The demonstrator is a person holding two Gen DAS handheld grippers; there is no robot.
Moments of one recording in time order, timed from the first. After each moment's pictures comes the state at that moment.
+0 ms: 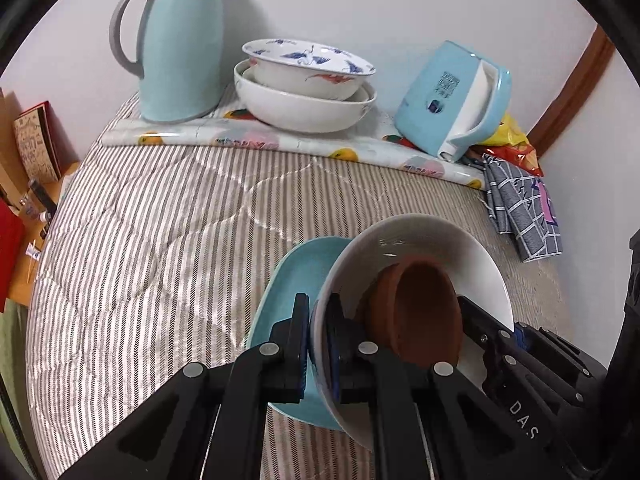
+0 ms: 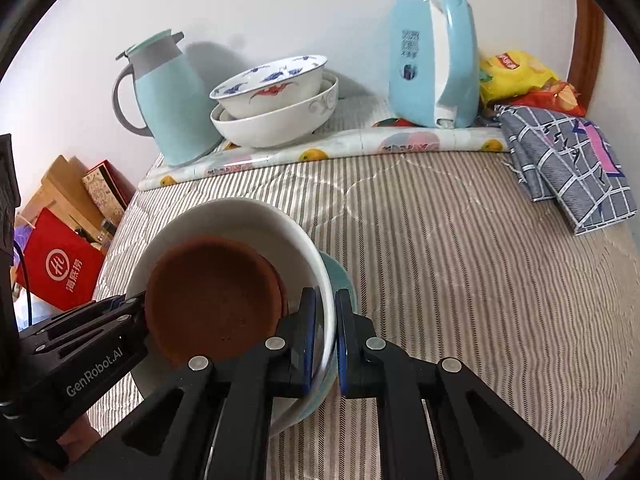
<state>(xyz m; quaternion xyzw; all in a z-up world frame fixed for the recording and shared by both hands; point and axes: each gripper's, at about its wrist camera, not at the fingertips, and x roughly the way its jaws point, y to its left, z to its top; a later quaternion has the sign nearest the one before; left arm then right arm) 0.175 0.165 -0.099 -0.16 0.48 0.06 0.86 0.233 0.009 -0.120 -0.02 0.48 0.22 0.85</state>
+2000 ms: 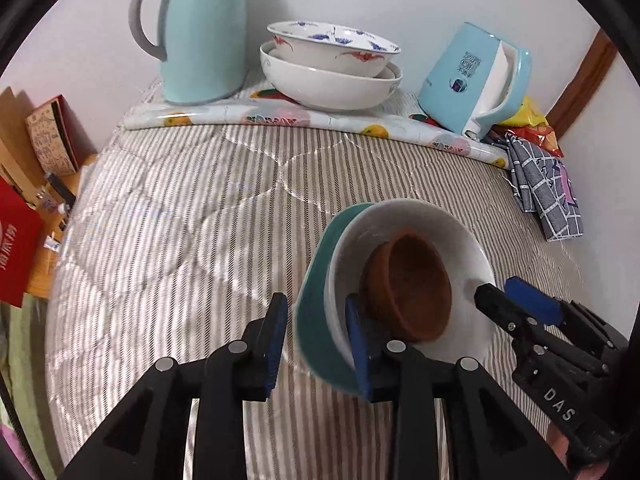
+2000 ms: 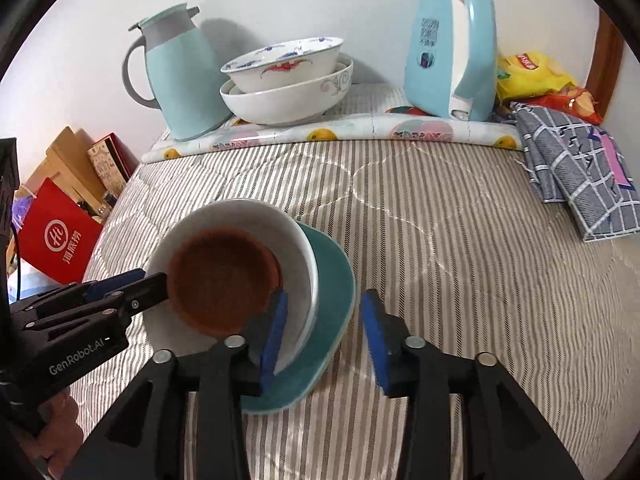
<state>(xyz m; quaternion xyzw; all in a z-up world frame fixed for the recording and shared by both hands) 0.155 0.178 -0.104 -0.13 0.50 0.08 0.85 0.227 0.008 -0.128 -0.05 0.48 0.24 0.84</state>
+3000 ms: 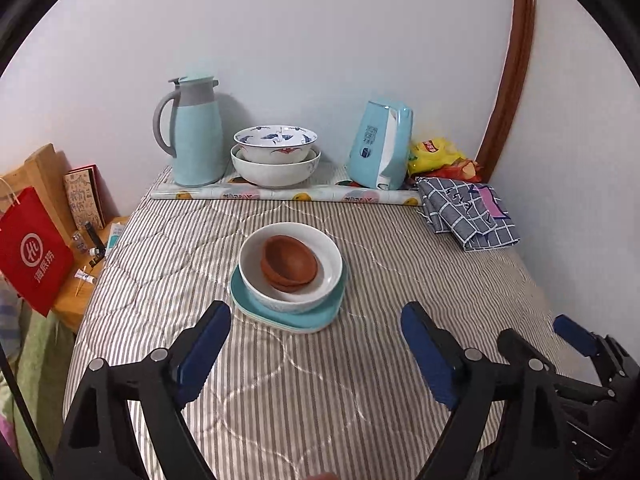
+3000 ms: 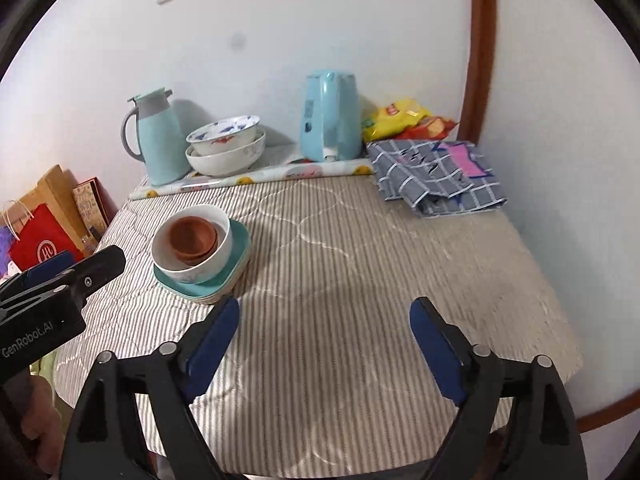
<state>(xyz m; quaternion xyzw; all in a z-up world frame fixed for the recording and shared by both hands) 0.025 0.053 -0.004 -0.09 0.36 0.10 0.92 0.086 -0.139 -0.044 -0.04 0.38 0.14 0.92</state>
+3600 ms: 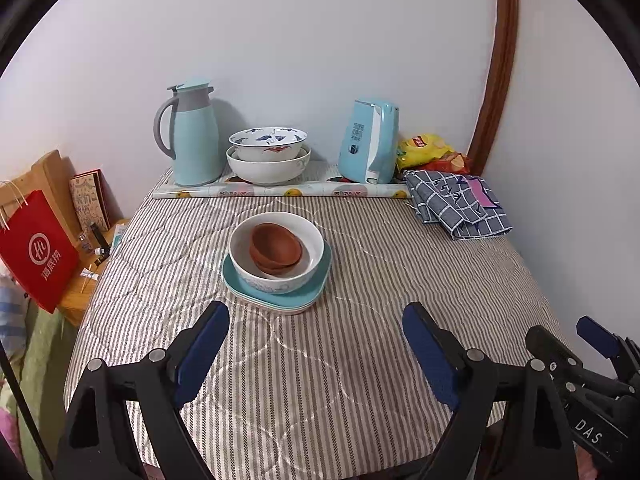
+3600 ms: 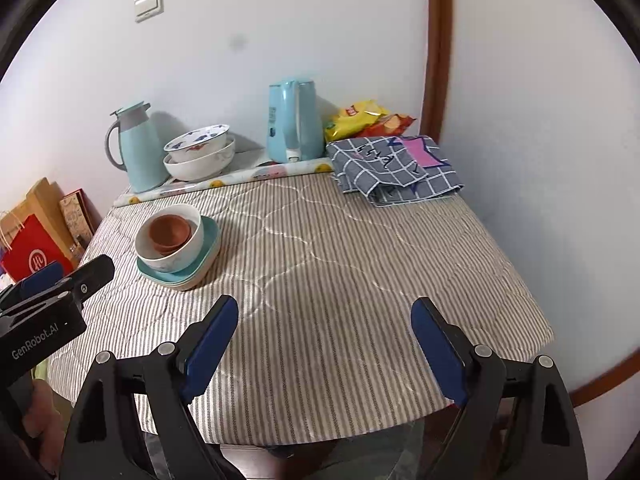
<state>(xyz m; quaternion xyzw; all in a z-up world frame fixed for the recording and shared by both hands) 0.000 0.020 -0.003 -0.07 0.35 0.10 0.93 0.053 -0.188 -0.038 -0.02 0.37 0.10 0.92</state>
